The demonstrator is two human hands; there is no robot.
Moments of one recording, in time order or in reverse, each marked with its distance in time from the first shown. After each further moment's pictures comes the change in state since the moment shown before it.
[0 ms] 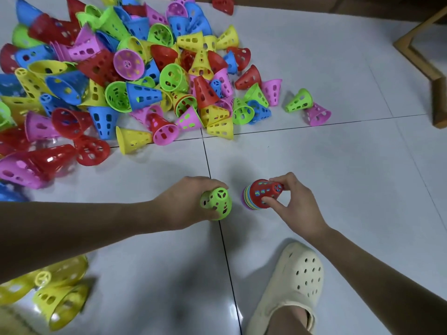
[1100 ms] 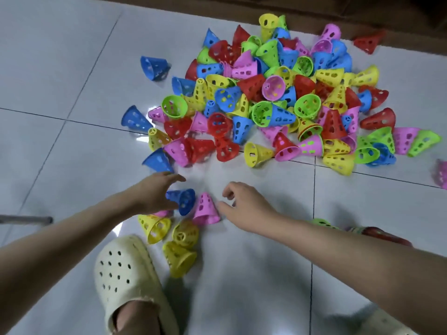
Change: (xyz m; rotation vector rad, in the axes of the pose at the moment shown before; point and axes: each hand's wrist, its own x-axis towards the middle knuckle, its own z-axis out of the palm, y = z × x) left_hand -0.235 -0.146 -0.132 0.262 0.062 -0.685; right_hand 0.031 -0.272 0.191 -0.150 -0.647 -0.245
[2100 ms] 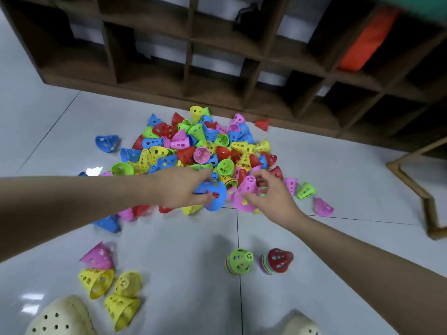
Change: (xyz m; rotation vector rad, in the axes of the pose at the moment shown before) left_hand -0.029 0.223 -0.158 0.265 0.215 0.497; right_hand -0.130 0.024 -0.205 0.221 0.598 -0.073
